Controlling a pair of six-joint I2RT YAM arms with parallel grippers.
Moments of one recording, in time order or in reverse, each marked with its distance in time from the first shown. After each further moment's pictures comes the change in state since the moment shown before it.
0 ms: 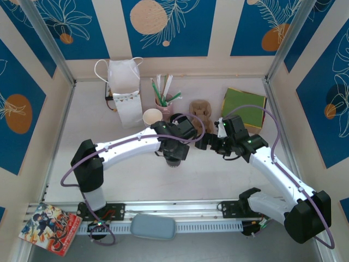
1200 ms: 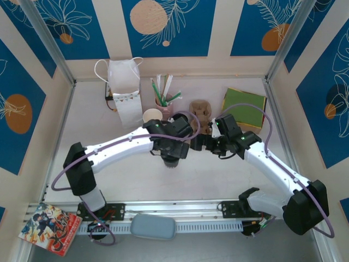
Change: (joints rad) left arm 0.011 -0.090 0.006 -0.029 0.015 -0.041; right arm 0.071 0.089 0.038 0.003 0.000 0.003
